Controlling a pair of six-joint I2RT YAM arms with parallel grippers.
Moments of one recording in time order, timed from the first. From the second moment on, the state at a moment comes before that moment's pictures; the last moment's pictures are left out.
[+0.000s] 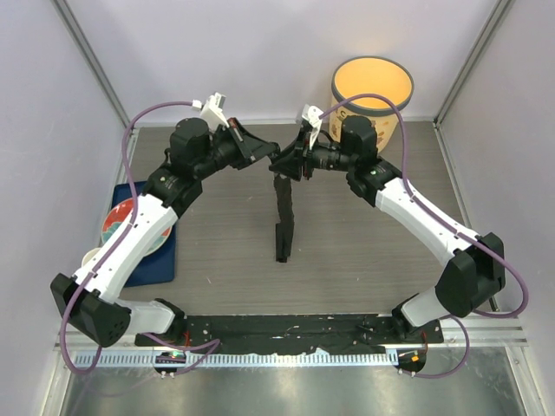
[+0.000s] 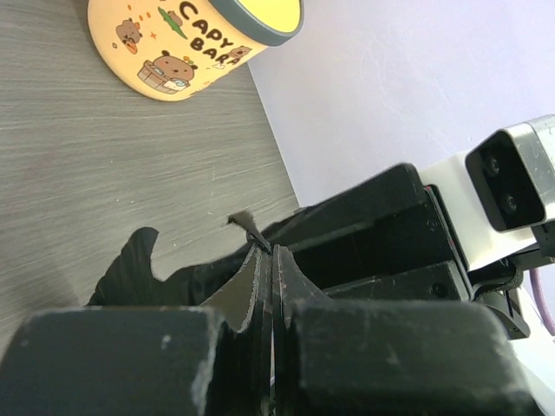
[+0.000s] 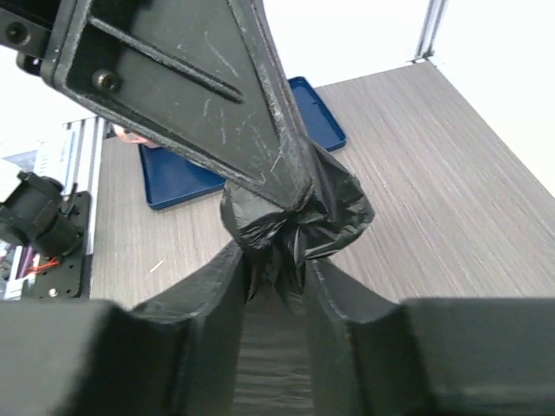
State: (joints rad) left arm -0.52 1.30 1.36 -0.22 0.26 -0.84; right arm 0.53 1.48 1.30 0.08 -0.77 -0.01
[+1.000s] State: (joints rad) left arm -0.26 1.18 1.19 0.16 0.98 -0.64; right arm 0.46 1.42 1.26 0.36 -1.12 0.53
